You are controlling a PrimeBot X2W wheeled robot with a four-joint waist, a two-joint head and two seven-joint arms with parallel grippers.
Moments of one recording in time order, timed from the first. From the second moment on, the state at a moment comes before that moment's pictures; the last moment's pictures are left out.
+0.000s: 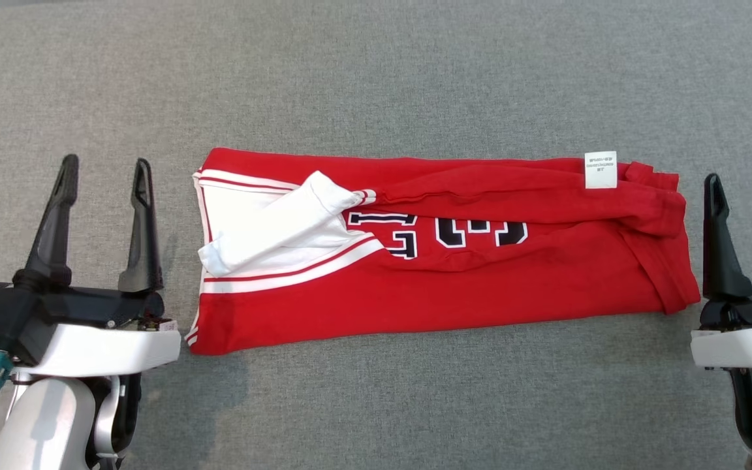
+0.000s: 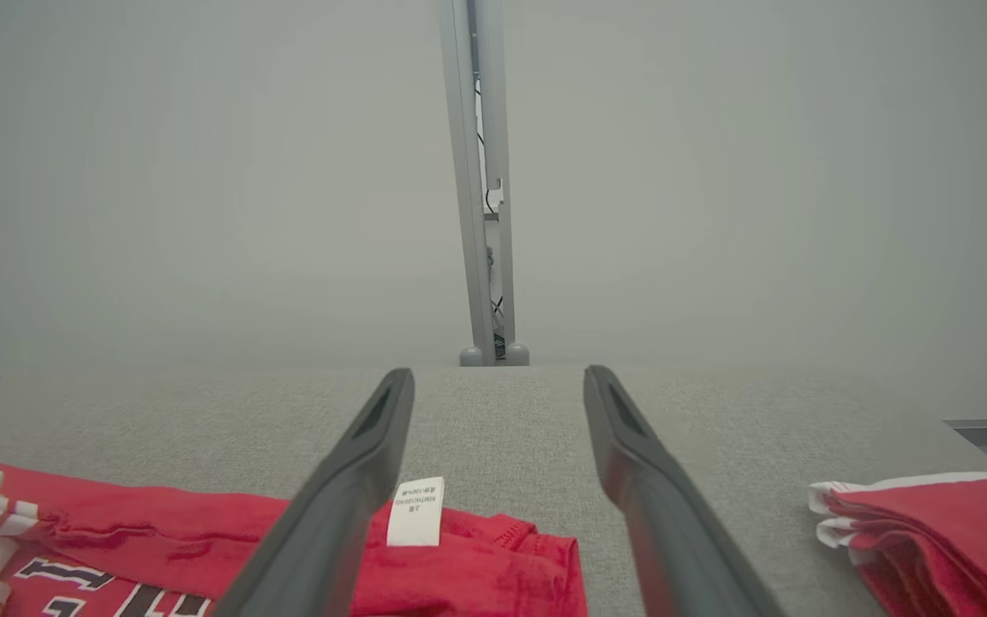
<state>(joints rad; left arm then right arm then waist) -0.23 0.33 -0.20 -0.12 -0.40 0.19 -0.26 -0.19 -0.13 -0.09 -0.08 0.23 0.13 -0.16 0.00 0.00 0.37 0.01</state>
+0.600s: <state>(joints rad) -0.22 0.27 -0.14 -0.02 -0.35 0.08 -0.26 -0.26 -0.17 -0.13 0.04 0.25 0.13 -0.12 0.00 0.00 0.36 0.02</state>
